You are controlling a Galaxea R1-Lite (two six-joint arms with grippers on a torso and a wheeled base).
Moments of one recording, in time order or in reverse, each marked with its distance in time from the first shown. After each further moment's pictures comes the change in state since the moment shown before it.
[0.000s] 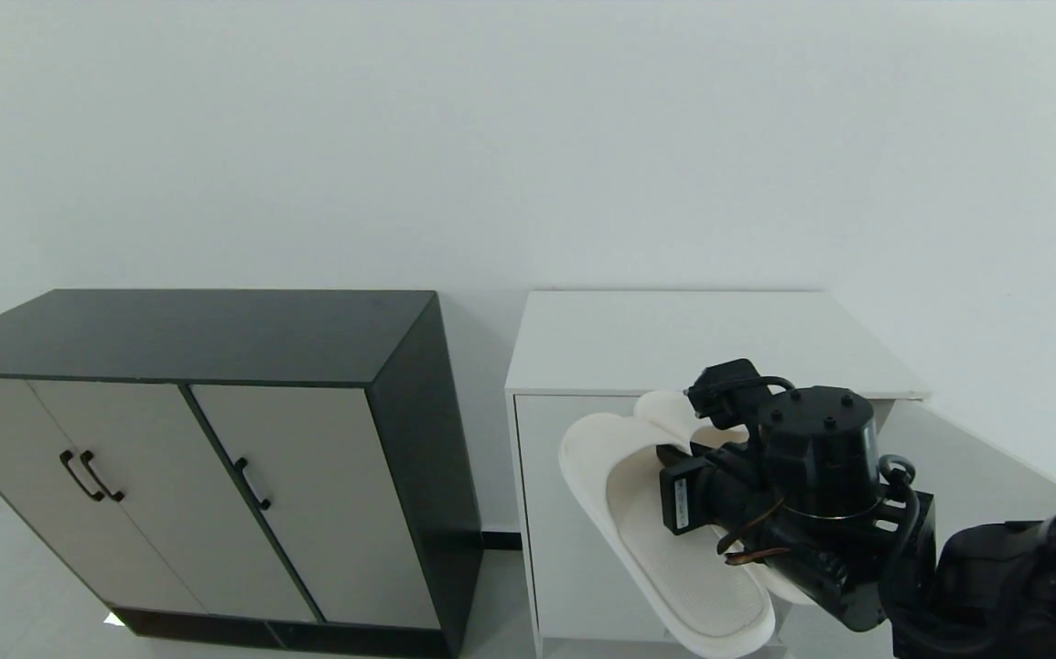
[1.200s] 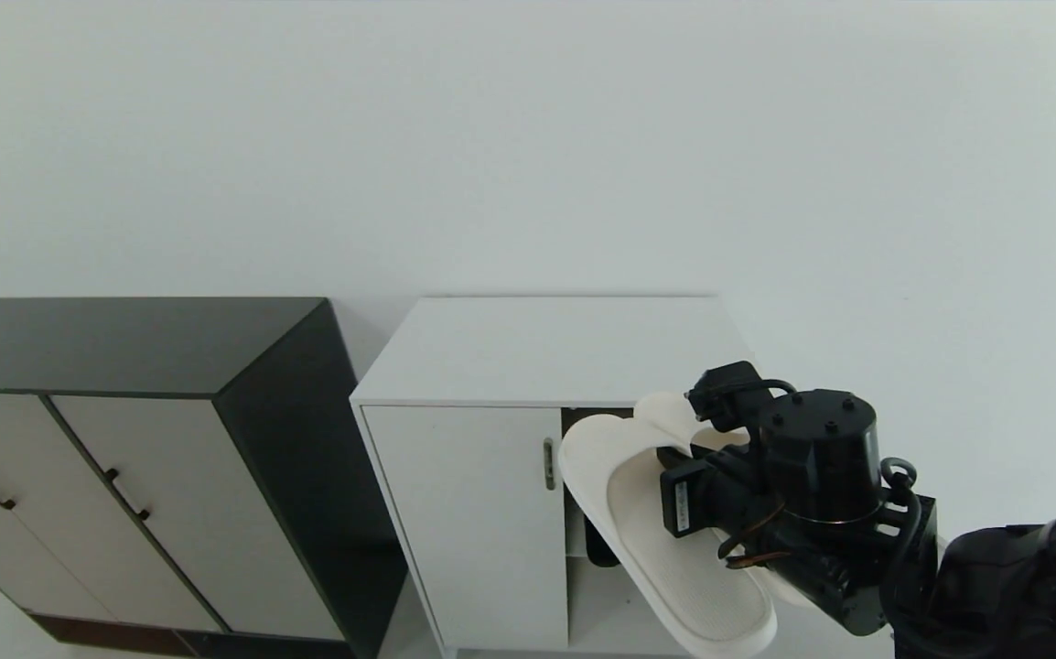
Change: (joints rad) left arm 0.000 0.000 0.000 0.000 -0.001 0.000; right arm 0.002 0.000 0.010 -0.013 0.001 0.002
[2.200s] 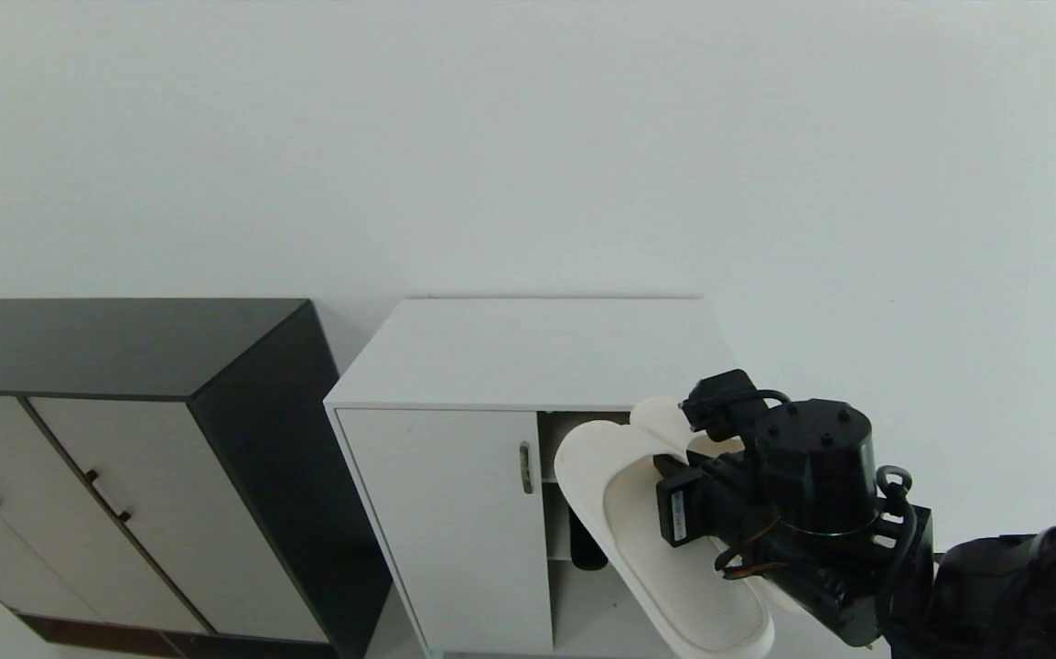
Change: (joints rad) left arm 0.000 0.000 0.000 0.000 0.000 -0.001; right arm 0.003 0.011 0.017 -0.023 -0.005 -0.016
